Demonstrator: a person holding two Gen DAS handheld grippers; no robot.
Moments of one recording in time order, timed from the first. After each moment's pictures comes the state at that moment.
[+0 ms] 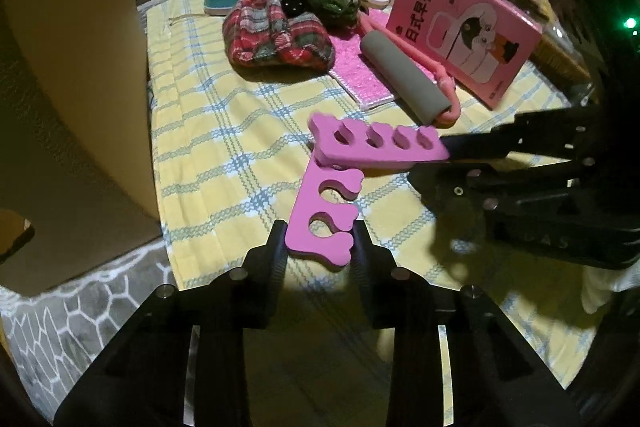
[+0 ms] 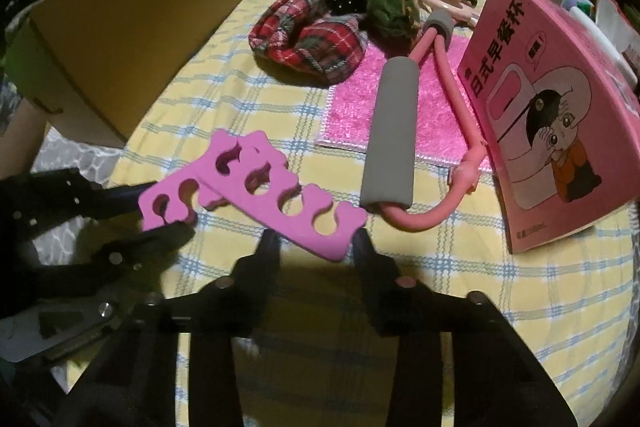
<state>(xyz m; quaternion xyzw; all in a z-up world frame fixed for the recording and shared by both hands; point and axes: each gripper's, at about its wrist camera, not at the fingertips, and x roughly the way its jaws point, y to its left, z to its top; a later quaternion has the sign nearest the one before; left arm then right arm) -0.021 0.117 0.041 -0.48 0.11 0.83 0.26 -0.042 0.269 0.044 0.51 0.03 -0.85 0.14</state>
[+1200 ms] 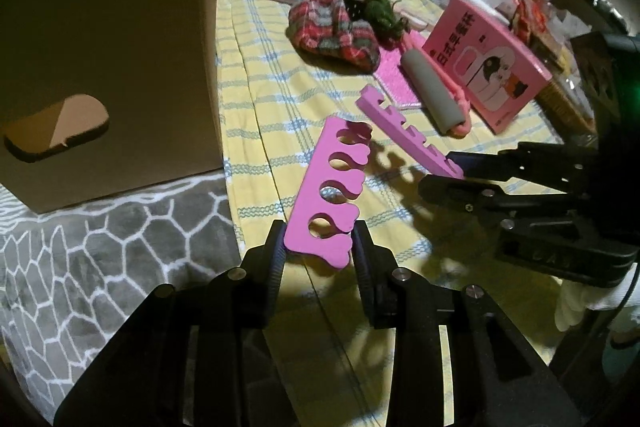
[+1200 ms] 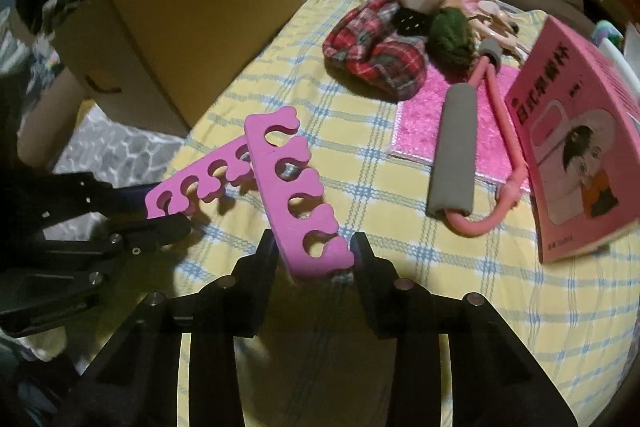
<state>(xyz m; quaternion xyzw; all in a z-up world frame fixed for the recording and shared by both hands) -0.002 0.067 0.056 -0.50 0.01 0.84 0.22 -0.023 0.244 0.060 0.49 0.05 -0.85 0.19</state>
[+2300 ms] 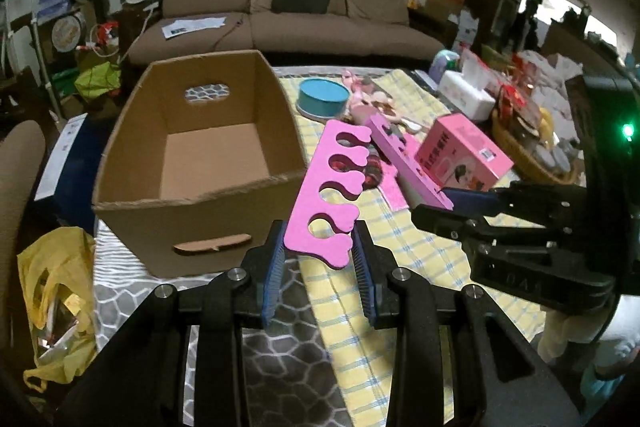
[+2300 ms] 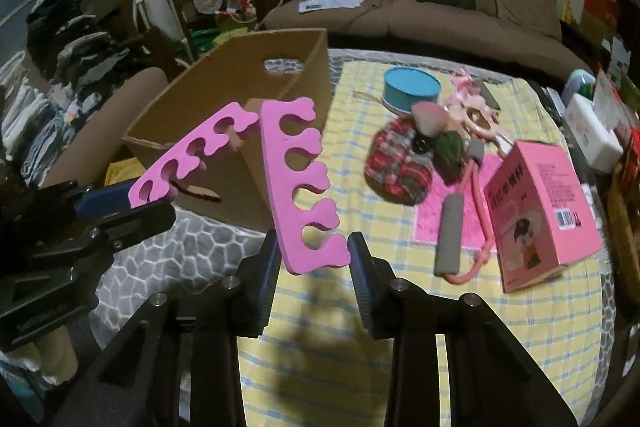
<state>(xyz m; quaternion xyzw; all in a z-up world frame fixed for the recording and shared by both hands) 0.018 0.005 0.203 -0.40 0.00 0.90 0.19 0.001 0.184 0.186 0.42 0.03 -0.89 0.18</state>
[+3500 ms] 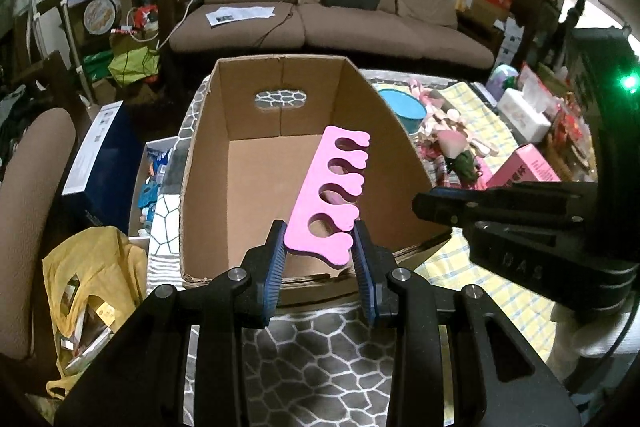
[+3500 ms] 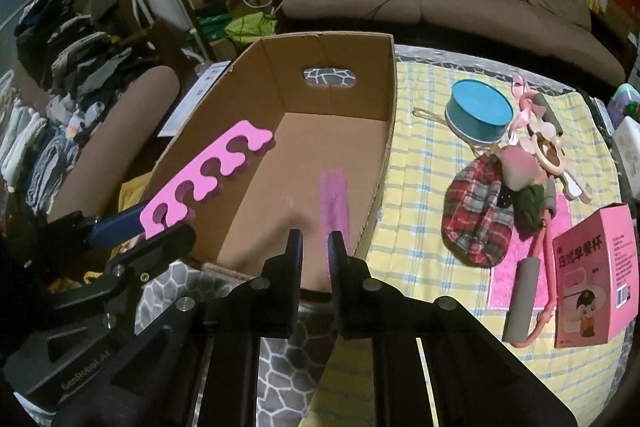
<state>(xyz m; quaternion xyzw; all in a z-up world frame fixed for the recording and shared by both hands) -0.068 -0.055 0.190 -0.42 0.00 0.90 0.13 -0.095 0.091 0.190 0.47 0.01 -0.86 0.20</state>
